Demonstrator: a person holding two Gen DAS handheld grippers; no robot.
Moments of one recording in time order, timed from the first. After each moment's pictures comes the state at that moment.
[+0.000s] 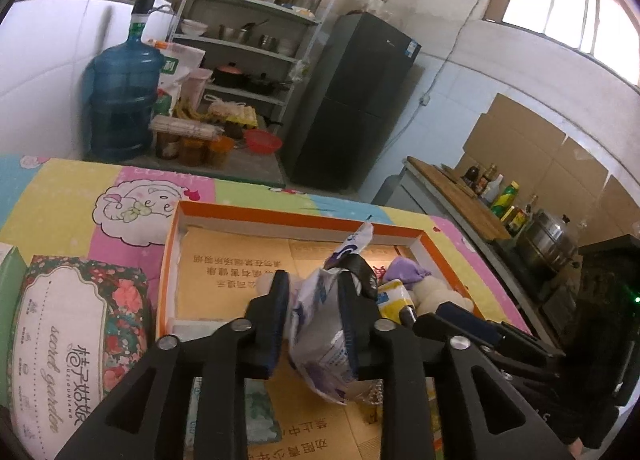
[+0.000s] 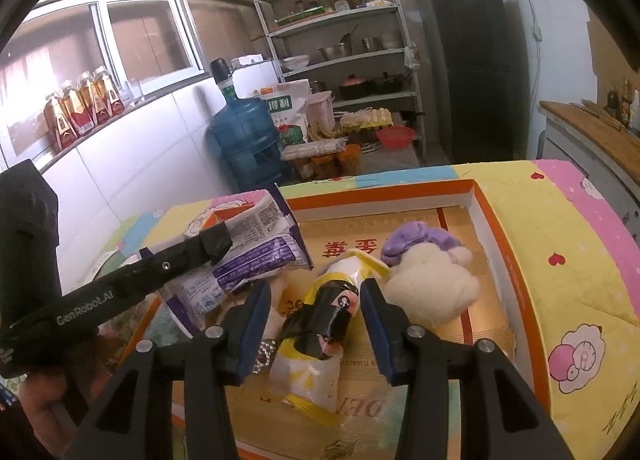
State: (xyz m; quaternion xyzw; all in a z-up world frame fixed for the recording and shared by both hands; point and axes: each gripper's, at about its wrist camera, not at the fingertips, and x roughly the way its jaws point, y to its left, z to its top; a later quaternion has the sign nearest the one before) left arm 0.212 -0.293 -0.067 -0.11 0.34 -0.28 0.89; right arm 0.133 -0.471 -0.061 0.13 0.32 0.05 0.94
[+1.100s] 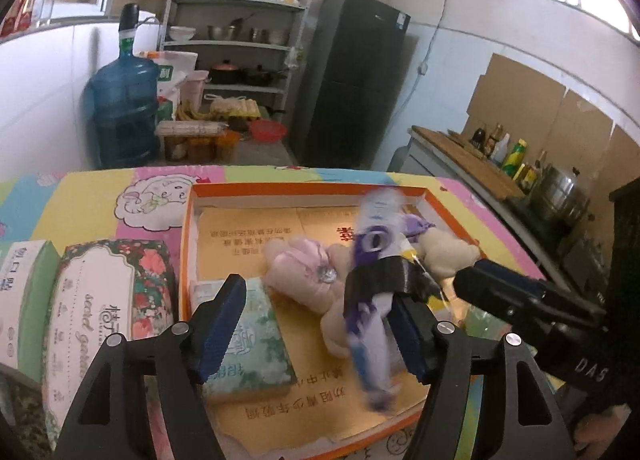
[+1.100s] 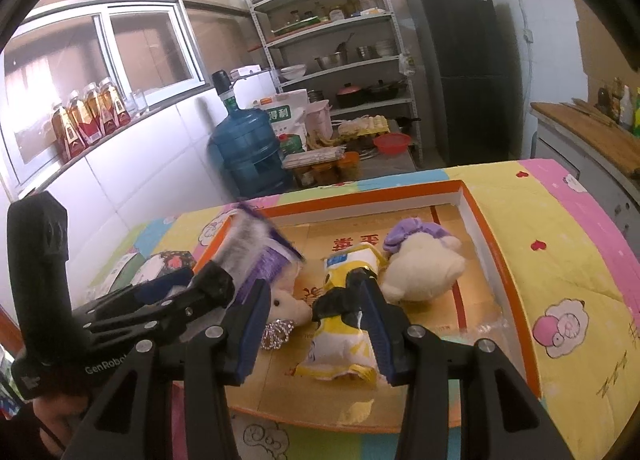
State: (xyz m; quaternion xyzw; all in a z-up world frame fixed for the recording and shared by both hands) left arm 0.173 -0.297 -0.061 -0.02 0.35 -0.27 0.90; right arm 0.100 -0.465 -0.042 0.14 0.31 0.04 0.94
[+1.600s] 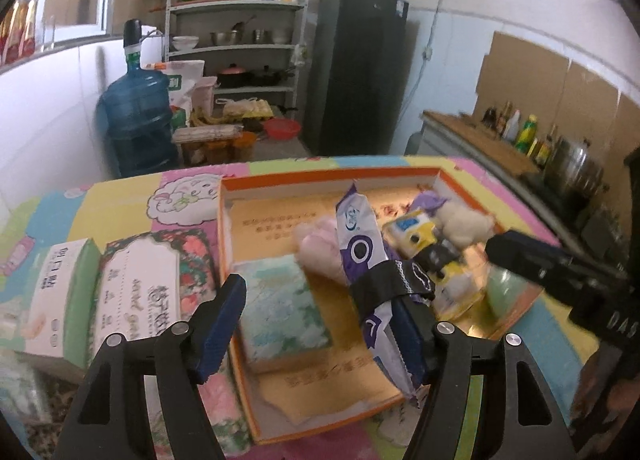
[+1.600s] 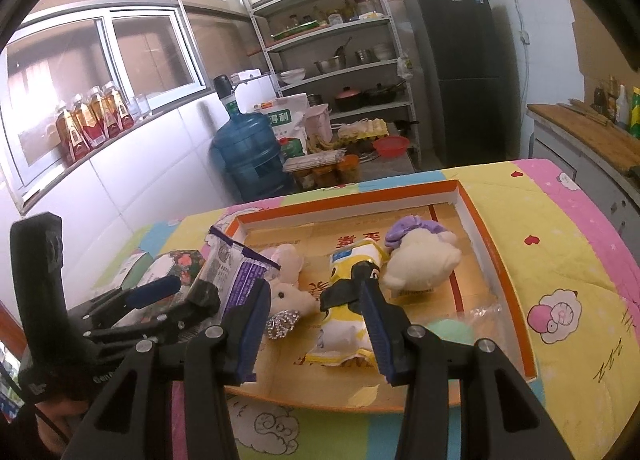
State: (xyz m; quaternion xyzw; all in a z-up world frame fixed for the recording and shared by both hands) left arm 0.155 -0.283 -0.060 0.04 0.35 -0.24 0.90; right arm 0.087 -0.460 -0.037 0.14 0.30 0.04 0.94
